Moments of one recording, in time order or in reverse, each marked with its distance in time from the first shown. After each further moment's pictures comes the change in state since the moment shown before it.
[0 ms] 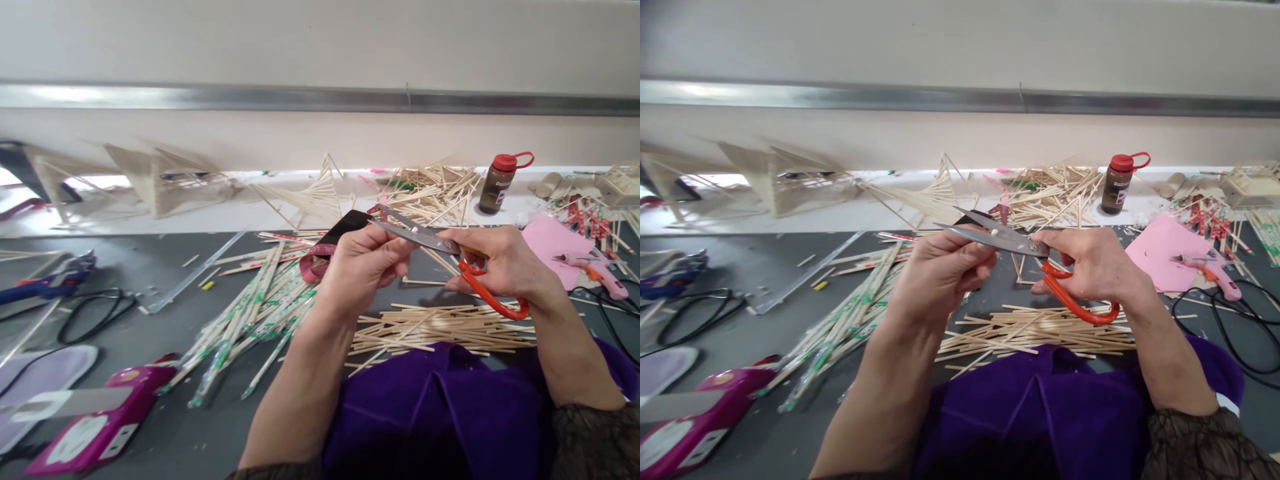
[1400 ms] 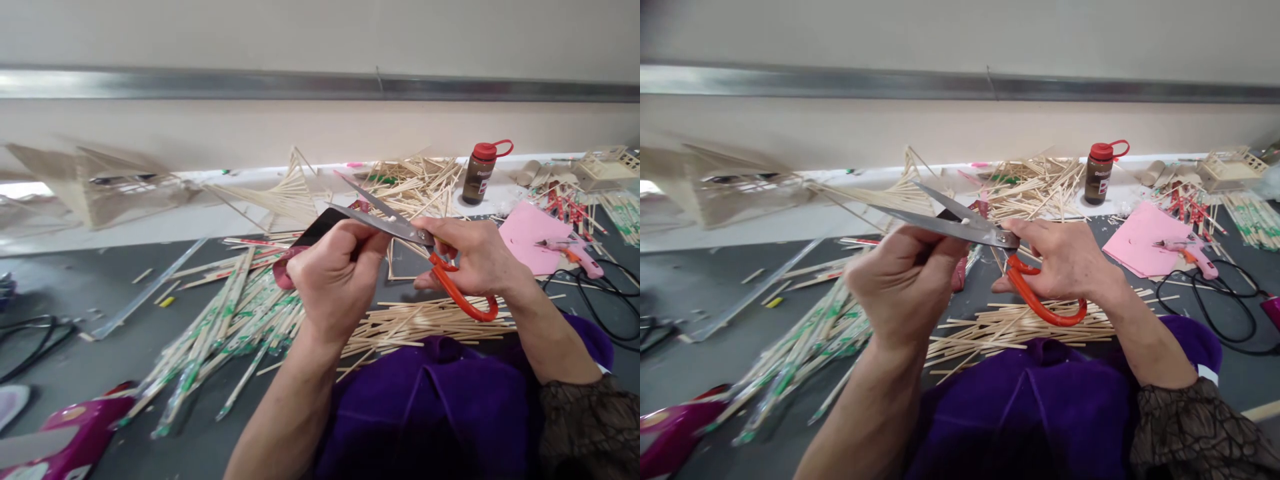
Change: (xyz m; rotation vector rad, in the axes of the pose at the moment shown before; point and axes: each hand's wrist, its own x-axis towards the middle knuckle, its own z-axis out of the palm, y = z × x) left_hand -0.010 -0.014 0.006 0.669 0.411 0.610; right_hand 0.003 -0.013 0.014 -0.056 0.099 0.046
